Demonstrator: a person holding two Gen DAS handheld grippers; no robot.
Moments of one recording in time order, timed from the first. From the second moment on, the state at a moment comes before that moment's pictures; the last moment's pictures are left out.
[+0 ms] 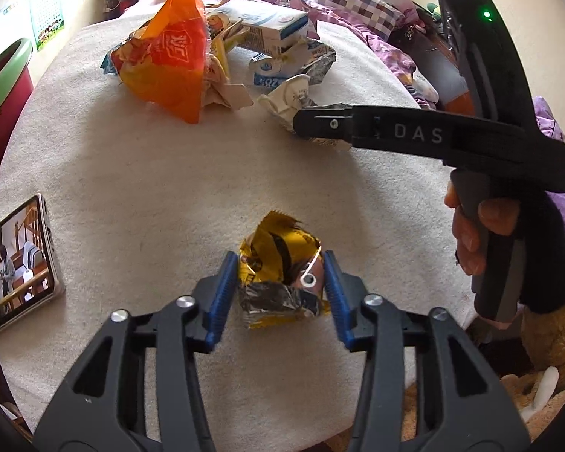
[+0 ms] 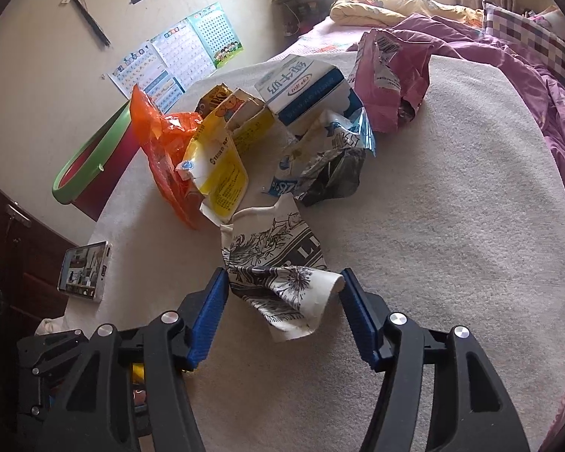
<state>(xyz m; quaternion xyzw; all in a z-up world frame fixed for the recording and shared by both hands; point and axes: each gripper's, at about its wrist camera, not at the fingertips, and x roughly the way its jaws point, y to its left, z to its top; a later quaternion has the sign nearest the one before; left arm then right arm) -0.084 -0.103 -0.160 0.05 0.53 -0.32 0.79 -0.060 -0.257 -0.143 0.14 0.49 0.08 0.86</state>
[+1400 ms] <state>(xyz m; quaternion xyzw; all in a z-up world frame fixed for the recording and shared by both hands) -0.047 -0.036 -0.109 0.03 0.44 -0.30 0.85 -0.060 -0.202 -0.059 0.17 0.38 0.11 0.90</state>
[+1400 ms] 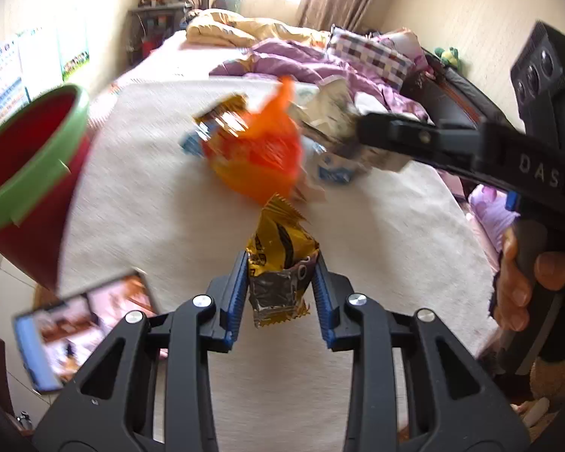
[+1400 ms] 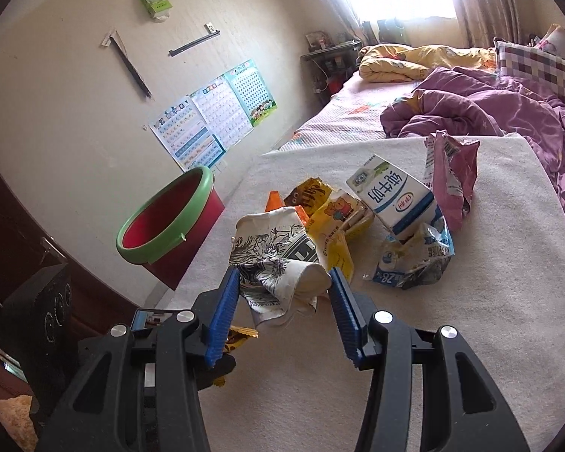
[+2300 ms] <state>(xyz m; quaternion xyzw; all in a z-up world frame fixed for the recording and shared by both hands) 0.059 0.109 -0.058 0.03 0.37 -0.24 0.90 -0.019 -0.098 -0.038 0.16 0.35 0.07 0.92</state>
